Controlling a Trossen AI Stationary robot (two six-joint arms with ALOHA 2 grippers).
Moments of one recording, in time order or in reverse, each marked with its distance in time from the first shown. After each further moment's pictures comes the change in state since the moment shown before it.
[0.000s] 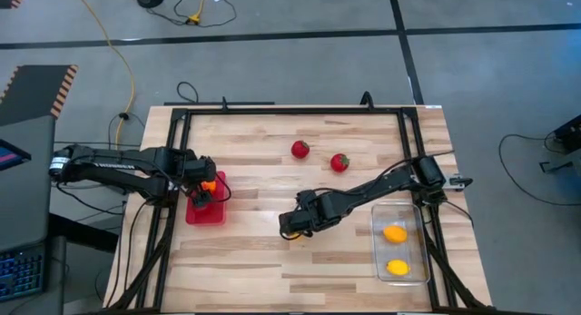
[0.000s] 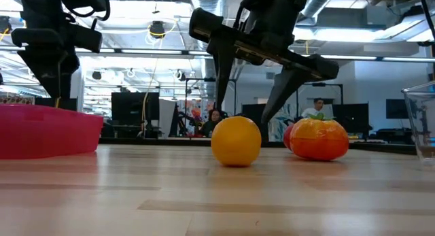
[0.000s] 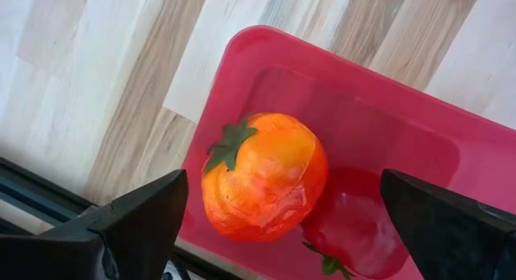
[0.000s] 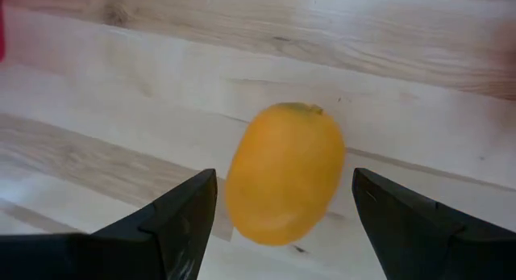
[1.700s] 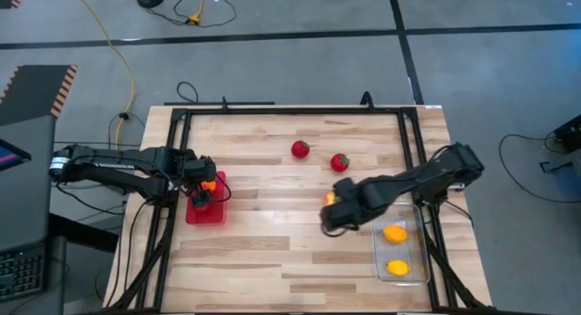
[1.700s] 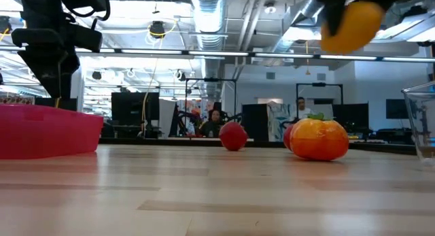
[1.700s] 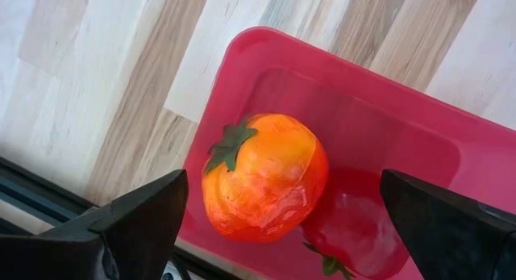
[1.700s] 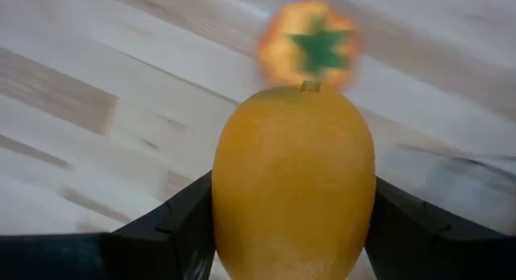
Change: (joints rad) left arm 0.000 -0.001 0.000 0.001 -0.003 0.001; right arm 0.079 -0.334 -0.001 -0.572 -0.020 -0.134
